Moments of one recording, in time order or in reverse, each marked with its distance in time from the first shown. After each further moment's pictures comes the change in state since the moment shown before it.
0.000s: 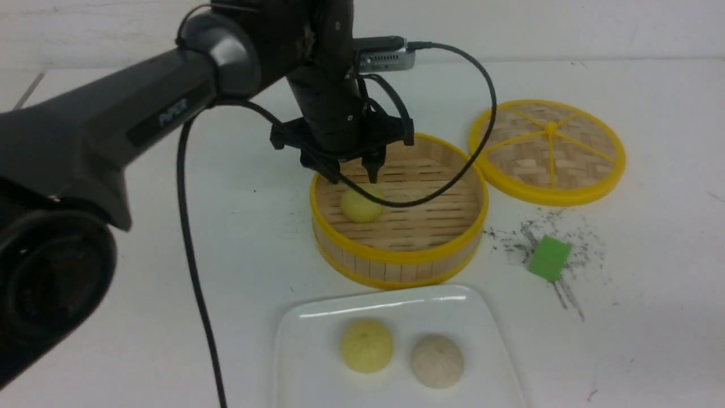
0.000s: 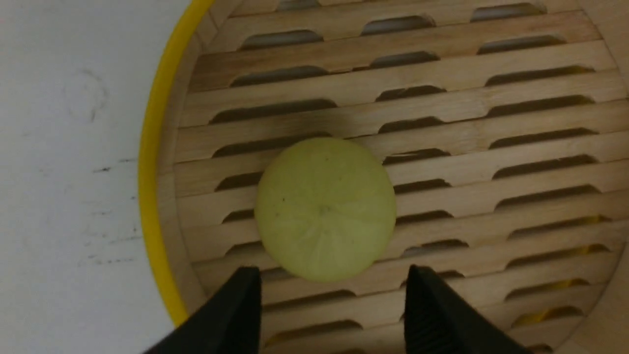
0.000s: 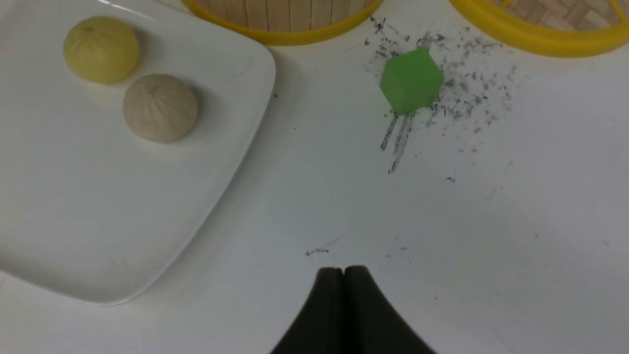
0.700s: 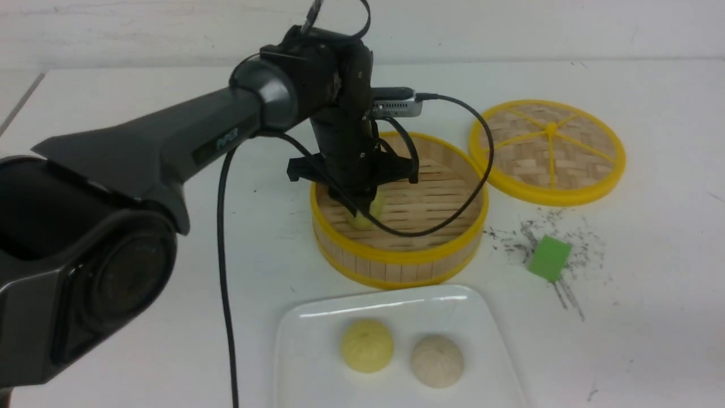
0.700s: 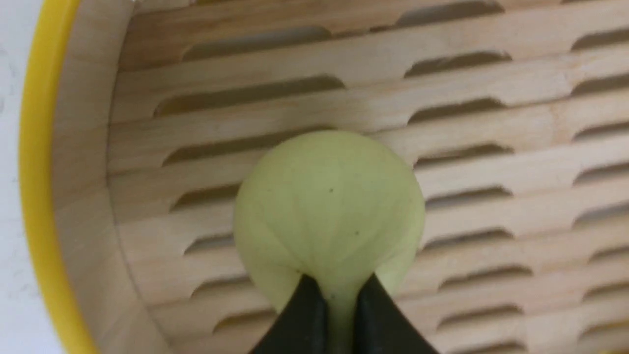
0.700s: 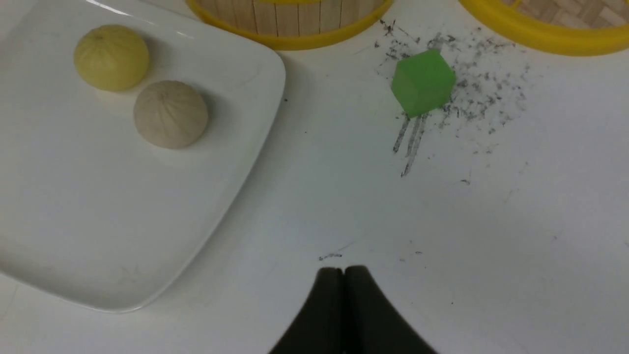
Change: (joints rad) right arm 0.000 0.000 0.019 0.024 -0.021 0.003; left arm 0.000 0.094 -0.020 -0.021 0.021 0.047
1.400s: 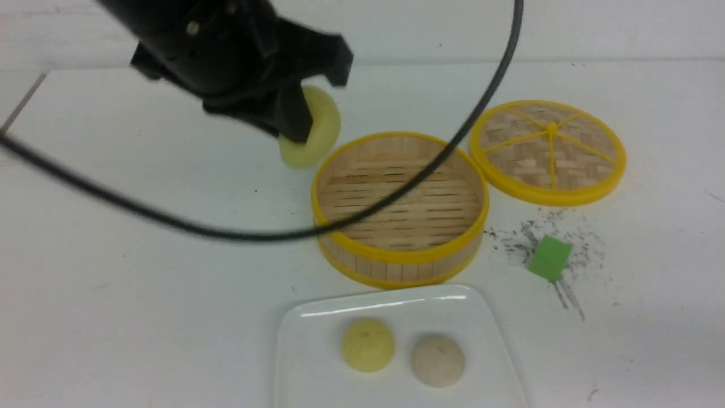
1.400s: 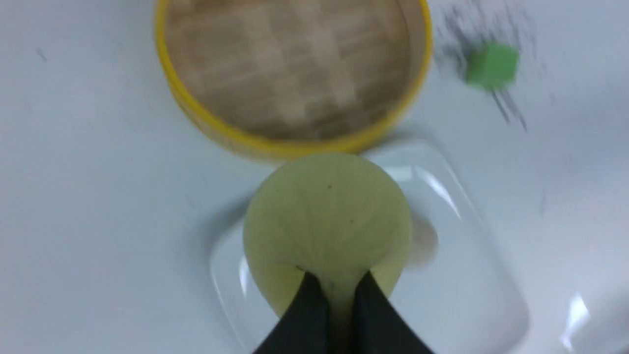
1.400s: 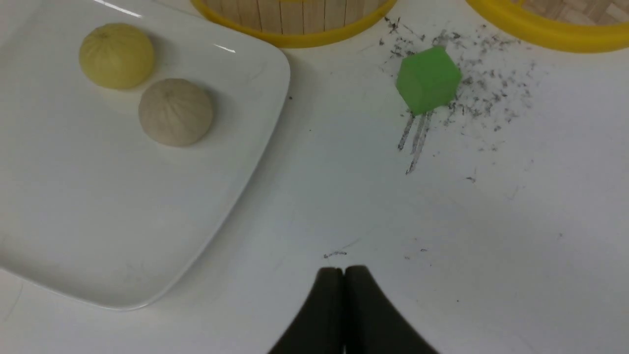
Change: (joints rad) right arm 0.000 0.000 0.005 0.006 0.000 0.000; left arm -0.001 -0.771 0.377 -0.157 0.163 0.196
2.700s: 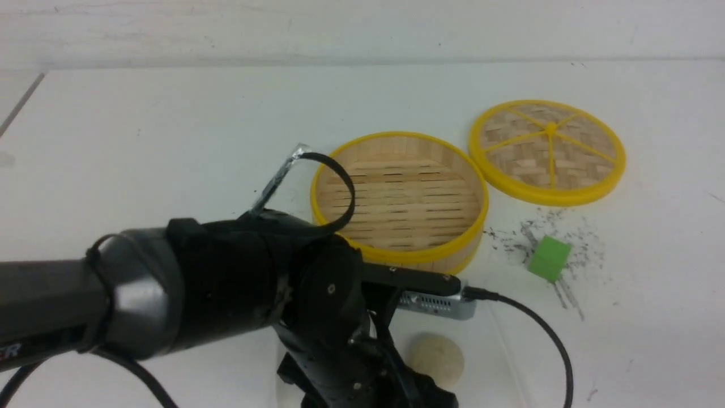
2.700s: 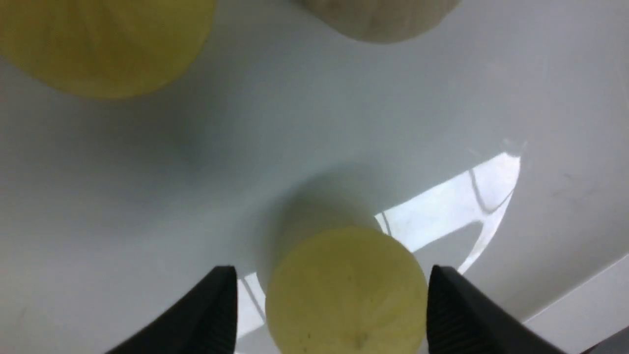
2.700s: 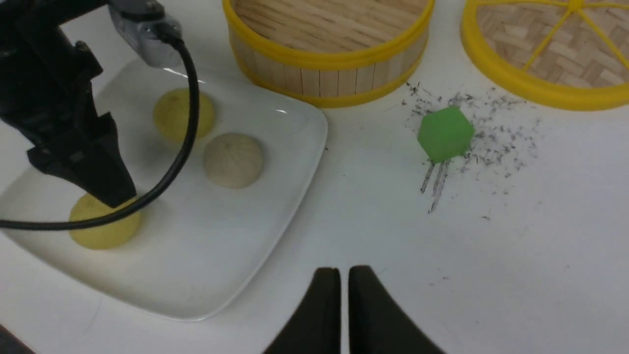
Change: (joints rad) right arm 0.000 -0.223 -0.100 0.034 0.174 0.053; left arm -0.336 0.175 0.592 -0.085 -0.490 -0.128
